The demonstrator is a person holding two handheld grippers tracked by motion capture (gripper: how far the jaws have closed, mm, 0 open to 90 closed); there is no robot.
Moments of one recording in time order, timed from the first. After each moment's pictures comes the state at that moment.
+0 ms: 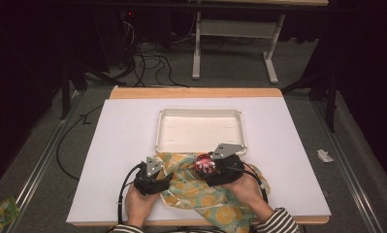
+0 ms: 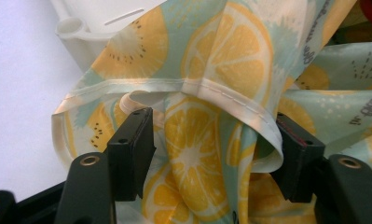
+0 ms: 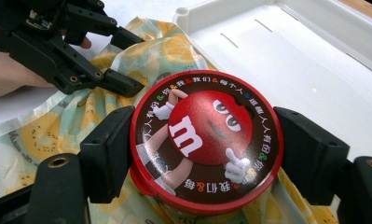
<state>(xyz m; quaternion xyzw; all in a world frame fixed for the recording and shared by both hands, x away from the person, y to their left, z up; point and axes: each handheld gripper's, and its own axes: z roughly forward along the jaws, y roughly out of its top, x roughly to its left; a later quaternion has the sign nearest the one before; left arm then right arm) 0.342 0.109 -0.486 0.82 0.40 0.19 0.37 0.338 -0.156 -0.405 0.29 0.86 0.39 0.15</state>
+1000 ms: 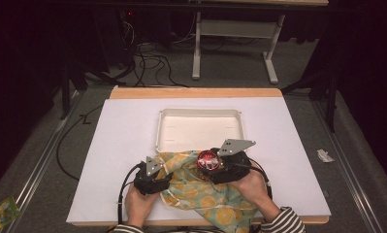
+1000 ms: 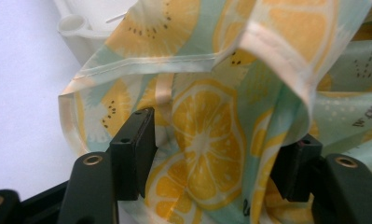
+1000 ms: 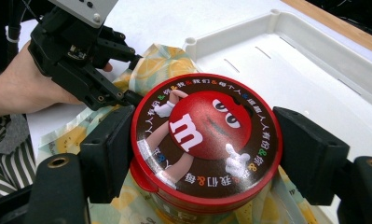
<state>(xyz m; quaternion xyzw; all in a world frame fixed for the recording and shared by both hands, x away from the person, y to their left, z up) 0.343 0.110 -0.487 0.81 0.40 0.19 0.37 0.334 -0.169 -0.378 0.27 0.86 0.42 0.14</state>
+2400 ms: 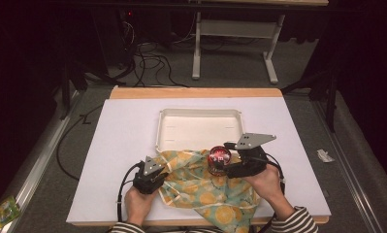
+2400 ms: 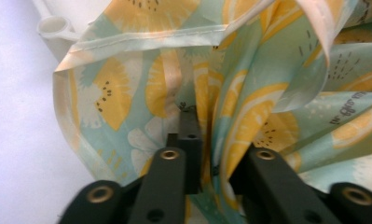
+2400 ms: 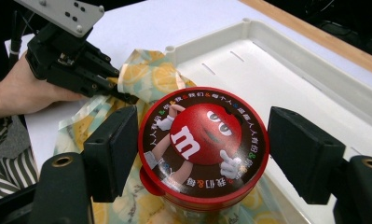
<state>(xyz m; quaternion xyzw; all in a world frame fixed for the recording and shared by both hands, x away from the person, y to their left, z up) 0.344 0.115 -0.486 0.82 0.38 0.16 0.40 0.334 -0.206 -0.359 0.29 0.84 0.43 0.15</state>
